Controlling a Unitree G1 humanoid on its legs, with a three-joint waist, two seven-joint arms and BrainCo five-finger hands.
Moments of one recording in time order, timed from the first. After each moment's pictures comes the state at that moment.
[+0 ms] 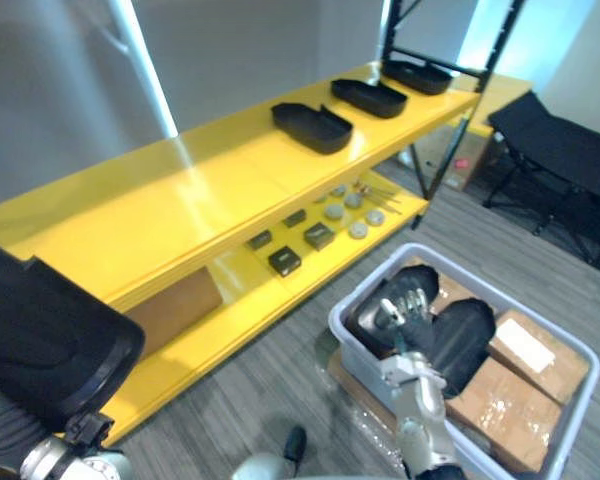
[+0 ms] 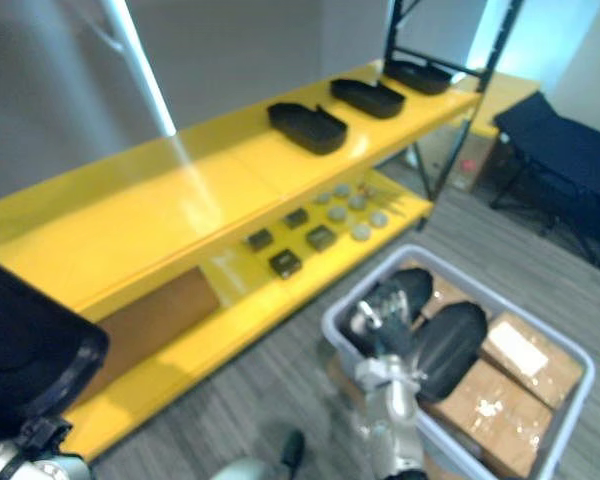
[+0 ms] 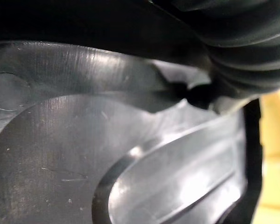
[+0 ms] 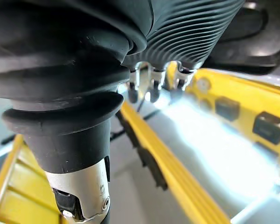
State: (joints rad) left arm 0.47 -0.12 0.45 -0.45 -0.08 -0.36 0.58; right arm 0.06 0.03 0.10 0.25 0.57 -0.38 -0.10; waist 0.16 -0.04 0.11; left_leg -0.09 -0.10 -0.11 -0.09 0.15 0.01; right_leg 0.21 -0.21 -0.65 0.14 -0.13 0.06
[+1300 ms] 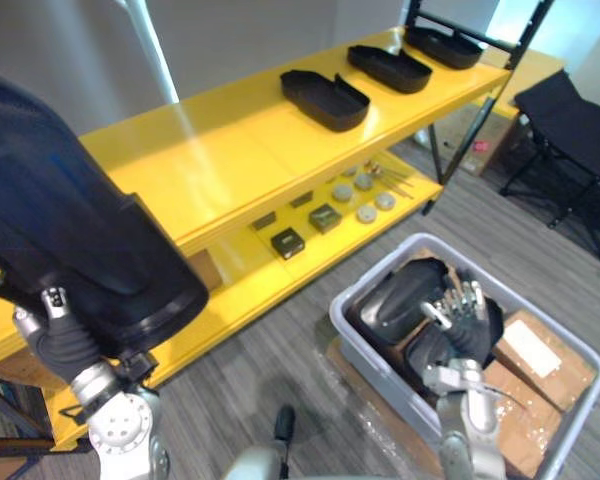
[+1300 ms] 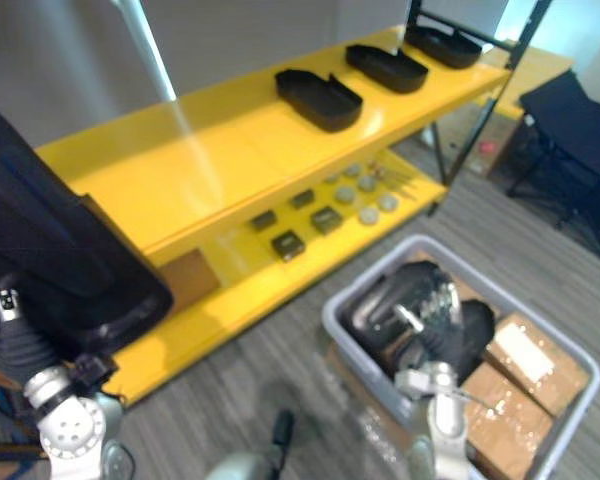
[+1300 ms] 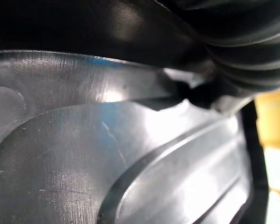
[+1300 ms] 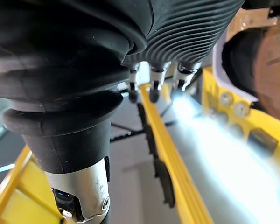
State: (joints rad) left arm 0.27 0.03 0.22 -0.39 -0.03 -0.33 0.54; right arm 0.19 -0.07 -0.07 0.01 0.41 -0.37 -0.02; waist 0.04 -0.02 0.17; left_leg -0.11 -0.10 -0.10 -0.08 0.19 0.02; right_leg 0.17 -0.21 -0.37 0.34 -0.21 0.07
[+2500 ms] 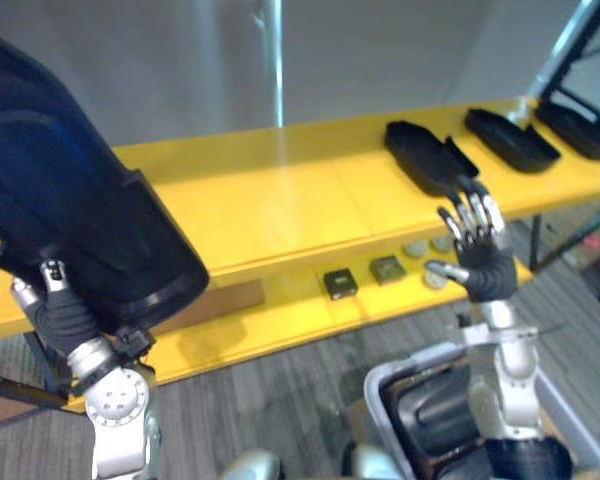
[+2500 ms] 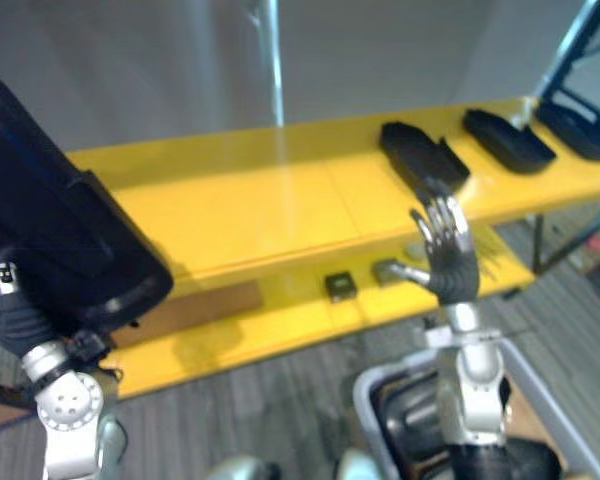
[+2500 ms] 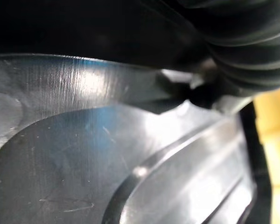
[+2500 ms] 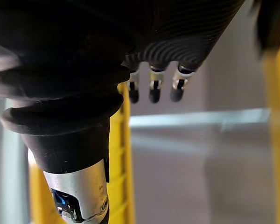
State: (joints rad) left arm 0.16 0.06 0.19 -0.32 -0.04 -0.32 0.54; right arm -0.14 -0.31 -0.03 -0.10 0.54 -0.34 0.34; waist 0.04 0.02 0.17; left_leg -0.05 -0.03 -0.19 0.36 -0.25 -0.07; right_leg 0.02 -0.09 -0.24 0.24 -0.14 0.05
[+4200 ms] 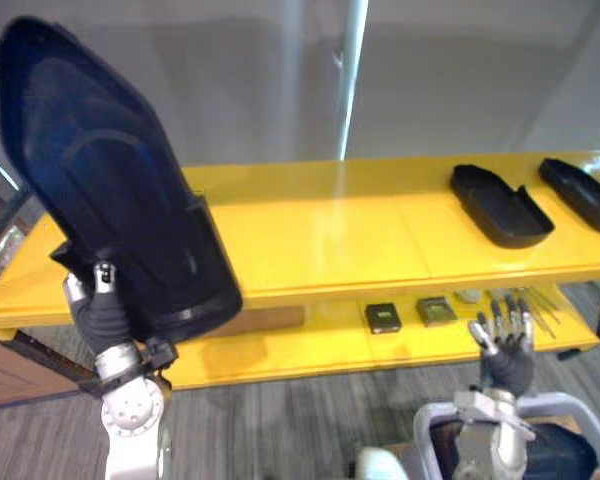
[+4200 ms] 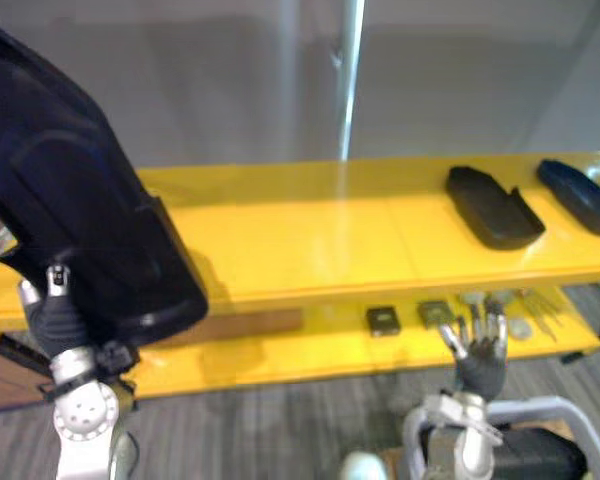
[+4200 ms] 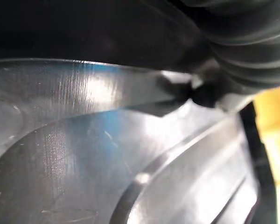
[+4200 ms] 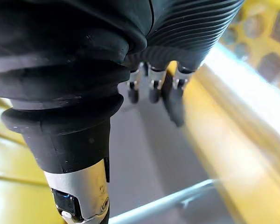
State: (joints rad) left arm 0.19 0.09 0.21 -0.37 0.02 -0.28 0.38; right arm 0.29 0.02 -0.23 -0.12 0.52 -0.41 0.04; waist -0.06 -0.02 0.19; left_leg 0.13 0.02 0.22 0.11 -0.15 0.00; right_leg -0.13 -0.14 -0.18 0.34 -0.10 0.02
